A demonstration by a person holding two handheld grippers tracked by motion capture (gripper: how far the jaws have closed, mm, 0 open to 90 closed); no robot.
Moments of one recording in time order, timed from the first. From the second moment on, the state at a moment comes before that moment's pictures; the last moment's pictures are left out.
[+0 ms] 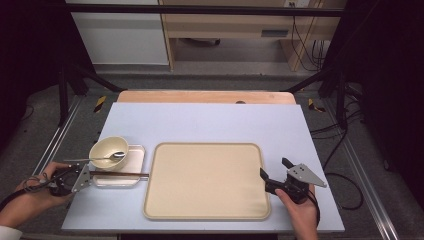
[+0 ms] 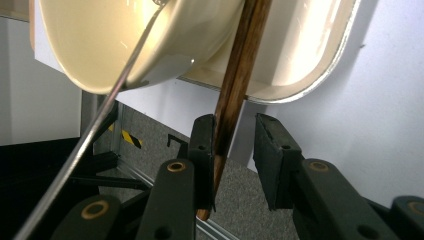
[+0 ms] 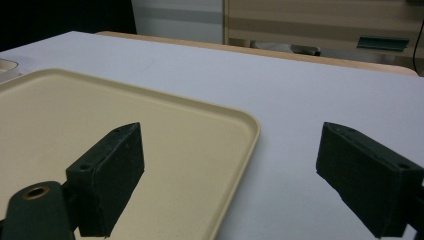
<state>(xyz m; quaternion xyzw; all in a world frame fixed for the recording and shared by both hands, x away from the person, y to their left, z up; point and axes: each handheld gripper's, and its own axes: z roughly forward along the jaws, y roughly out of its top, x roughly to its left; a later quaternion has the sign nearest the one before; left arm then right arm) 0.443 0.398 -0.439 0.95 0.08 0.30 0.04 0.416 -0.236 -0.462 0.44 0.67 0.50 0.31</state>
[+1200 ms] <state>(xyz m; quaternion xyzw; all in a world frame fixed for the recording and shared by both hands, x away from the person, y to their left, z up) 0.442 0.396 -0.447 0.96 0.04 0.29 0.01 0.416 -0.236 -0.462 0.45 0.67 0.50 0.31</state>
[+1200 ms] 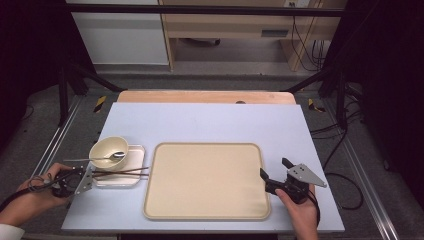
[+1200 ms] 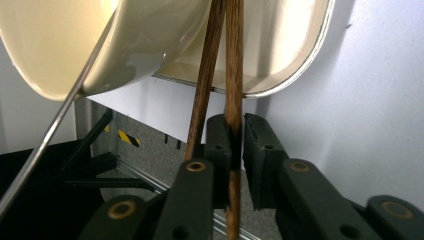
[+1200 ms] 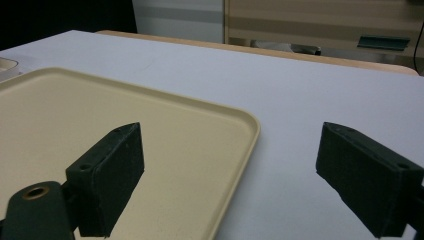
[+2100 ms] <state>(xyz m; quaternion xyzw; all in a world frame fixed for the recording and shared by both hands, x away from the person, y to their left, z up) 0.393 0.297 -0.384 0.92 -0.08 0.39 0.07 0.418 -0.203 -0.412 0.39 0.73 0.49 0.27</state>
